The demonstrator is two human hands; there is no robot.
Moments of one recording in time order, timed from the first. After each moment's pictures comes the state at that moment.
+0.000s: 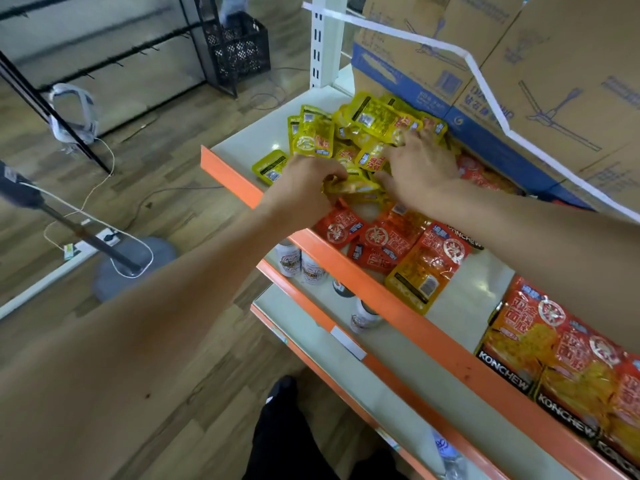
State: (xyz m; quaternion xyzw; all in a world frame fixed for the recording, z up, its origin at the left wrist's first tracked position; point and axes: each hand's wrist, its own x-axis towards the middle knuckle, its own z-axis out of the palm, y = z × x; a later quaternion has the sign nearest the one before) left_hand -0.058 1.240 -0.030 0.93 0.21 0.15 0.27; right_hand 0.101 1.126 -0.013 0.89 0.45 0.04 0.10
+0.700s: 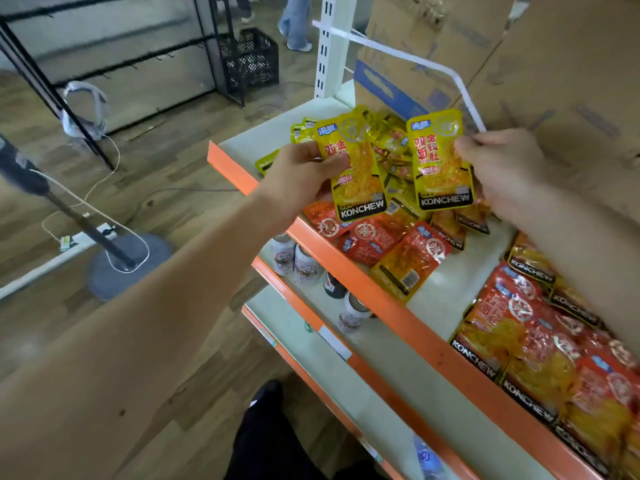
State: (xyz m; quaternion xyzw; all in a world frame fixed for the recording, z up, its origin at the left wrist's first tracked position) left_hand -0.076 1.205 0.006 0.62 0.27 0.21 0.70; right_hand 0.113 1.048 0.036 0.84 0.20 -0.10 -0.50
